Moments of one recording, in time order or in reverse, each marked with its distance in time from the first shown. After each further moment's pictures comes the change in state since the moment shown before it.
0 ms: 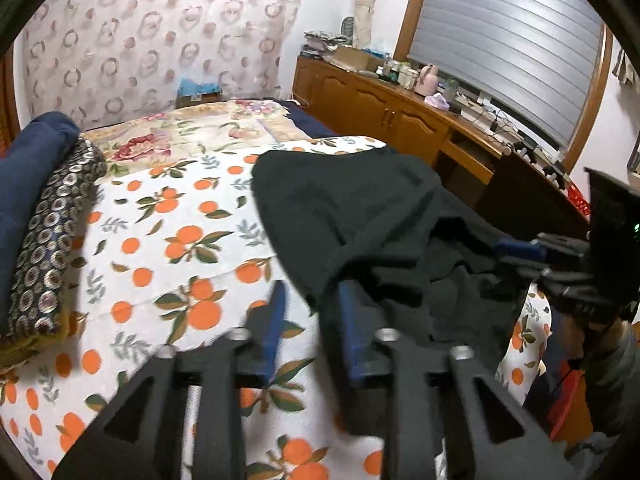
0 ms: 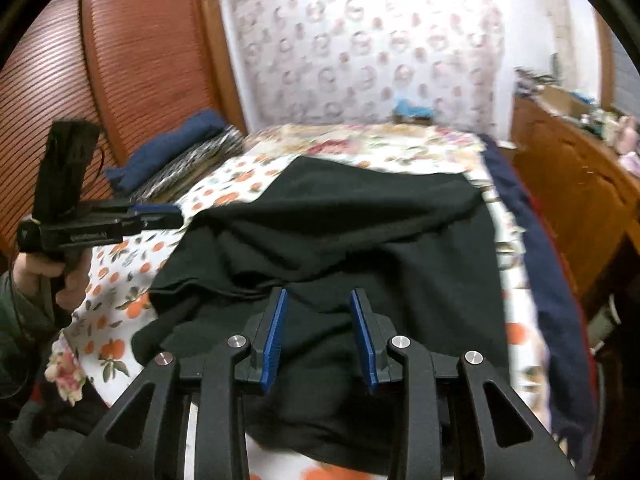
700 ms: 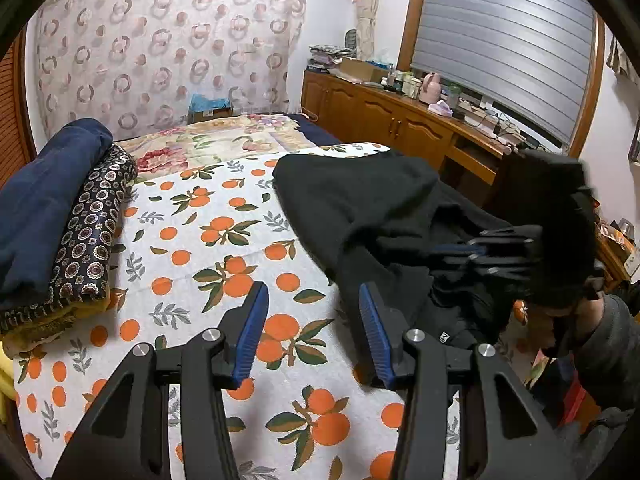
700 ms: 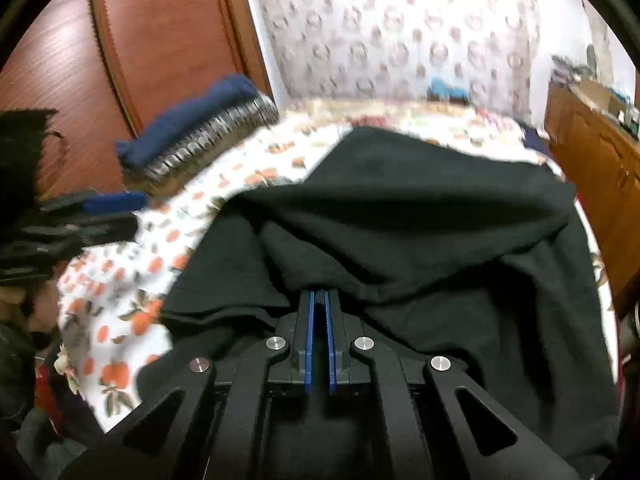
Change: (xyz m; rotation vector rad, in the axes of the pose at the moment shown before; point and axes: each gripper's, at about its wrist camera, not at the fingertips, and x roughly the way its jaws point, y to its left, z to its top) left arm -0.034 0.006 -0.027 0.031 -0.053 0.041; right arm 0.050 0.030 0.020 -0.025 0.039 0.088
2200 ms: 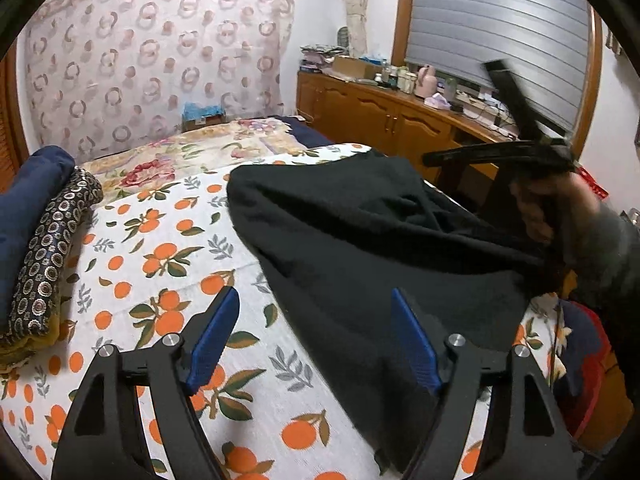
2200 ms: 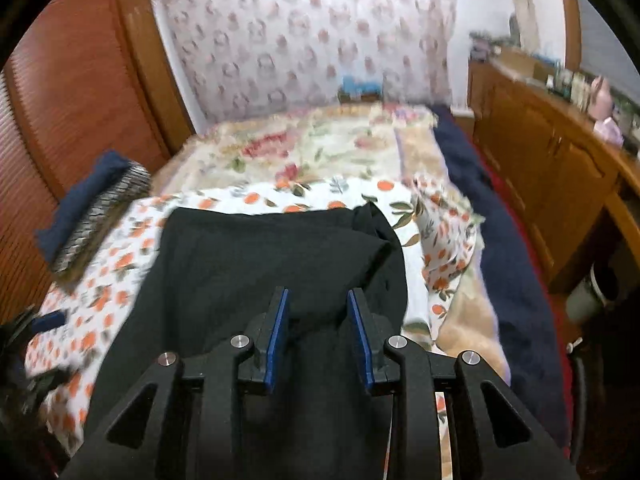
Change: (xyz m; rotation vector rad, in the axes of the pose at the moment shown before) left arm 0.043 -0.064 0.021 0.038 -0.009 0.046; right arm -0.009 -0.141 0.042 0.191 0.051 -0.219
